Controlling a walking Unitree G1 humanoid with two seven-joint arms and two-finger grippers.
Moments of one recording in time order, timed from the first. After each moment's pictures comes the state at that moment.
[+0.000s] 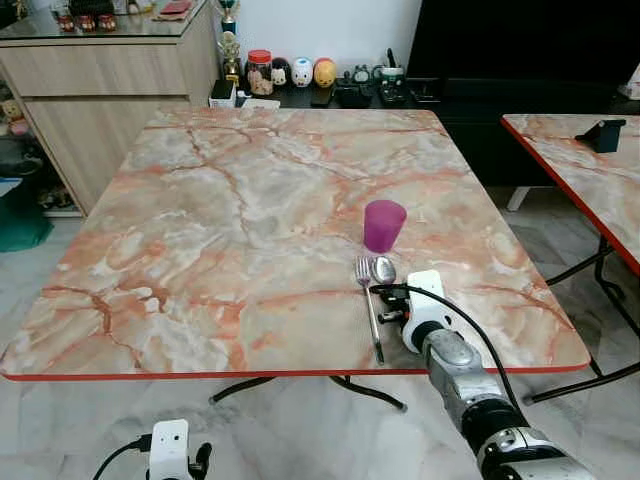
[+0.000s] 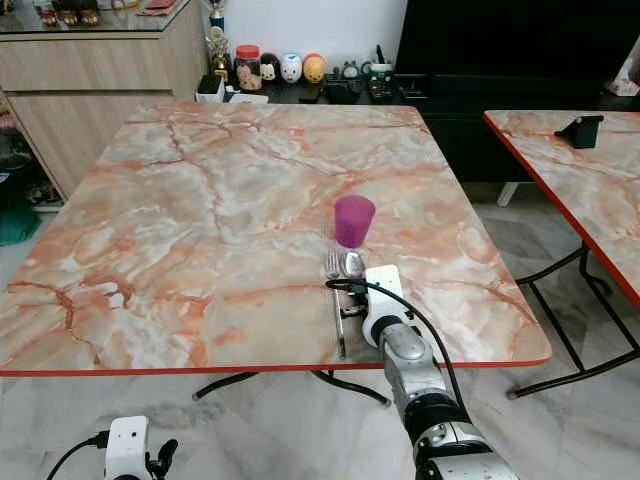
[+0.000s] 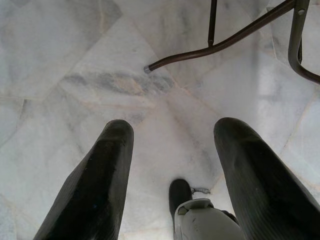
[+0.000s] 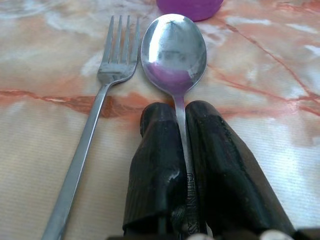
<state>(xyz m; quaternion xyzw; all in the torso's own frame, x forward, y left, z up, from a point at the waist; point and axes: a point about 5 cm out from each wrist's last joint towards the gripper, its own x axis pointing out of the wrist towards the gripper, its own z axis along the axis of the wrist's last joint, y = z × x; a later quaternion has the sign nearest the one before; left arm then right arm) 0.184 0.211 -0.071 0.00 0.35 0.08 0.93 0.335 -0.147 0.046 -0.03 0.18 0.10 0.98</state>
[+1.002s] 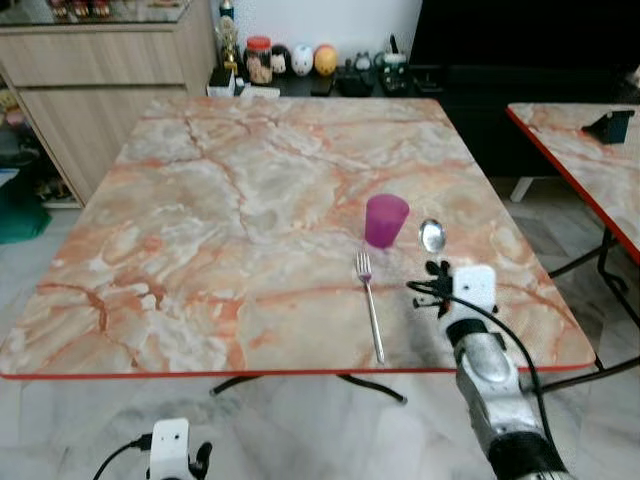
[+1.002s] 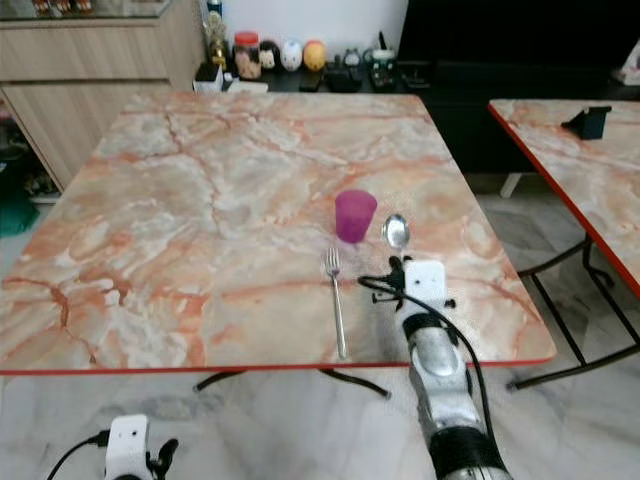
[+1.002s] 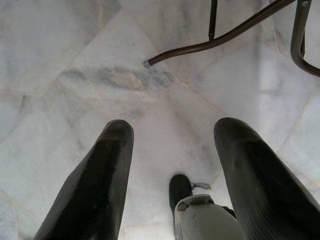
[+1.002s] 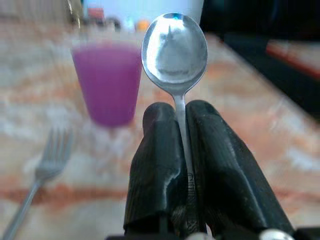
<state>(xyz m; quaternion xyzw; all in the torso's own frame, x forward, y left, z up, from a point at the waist) 0.185 0.211 -0.071 0.00 0.35 0.08 0.93 0.309 -0.185 0.095 -0.06 -0.04 0.01 1.00</state>
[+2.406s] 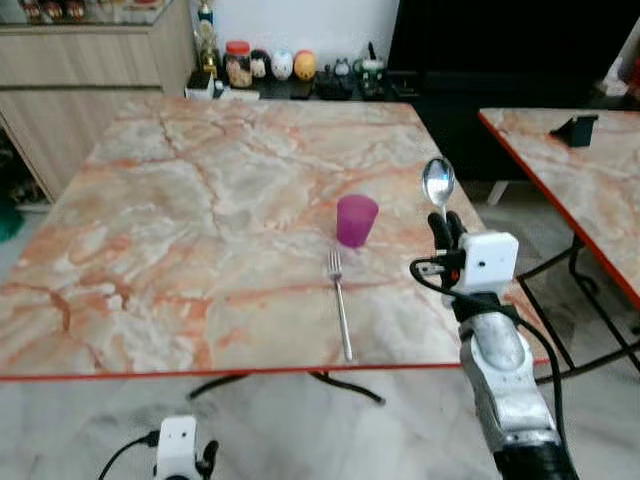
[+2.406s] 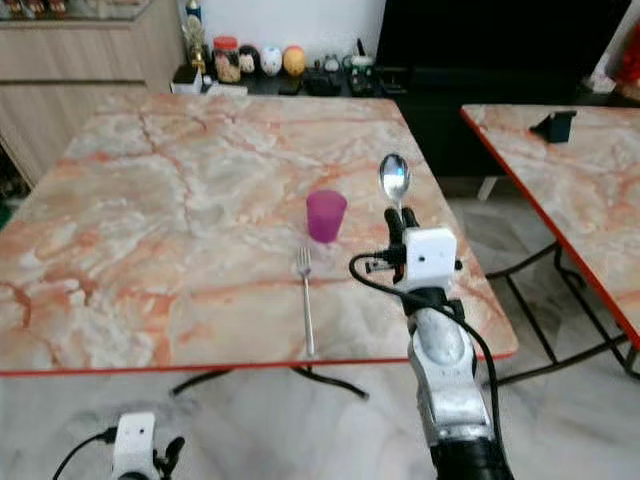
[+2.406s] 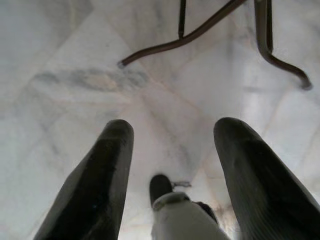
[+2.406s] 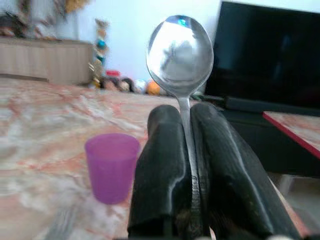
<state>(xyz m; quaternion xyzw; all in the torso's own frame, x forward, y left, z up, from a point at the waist) 0.183 0.209 -0.072 0.01 0.35 0.07 0.93 0.311 -0.151 0.149 -0.05 -0.12 0.05 0.99</state>
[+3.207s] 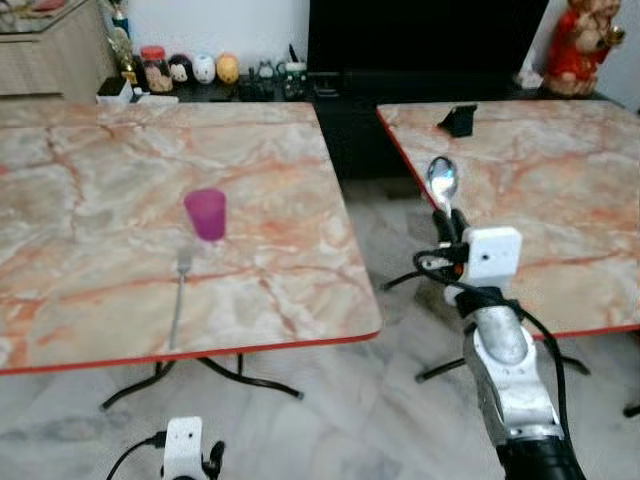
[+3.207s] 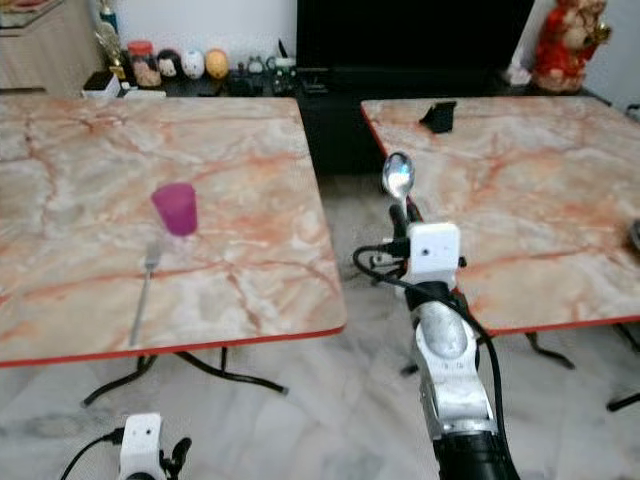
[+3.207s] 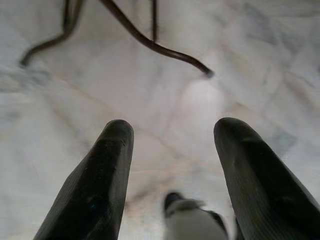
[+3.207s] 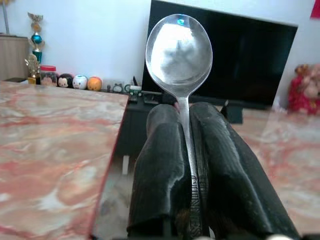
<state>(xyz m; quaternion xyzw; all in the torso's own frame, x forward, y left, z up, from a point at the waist) 0.189 0.198 -0.071 0.00 0.34 0.06 0.94 0.316 -0.160 0.156 -0.06 -0.12 0.03 0.99</state>
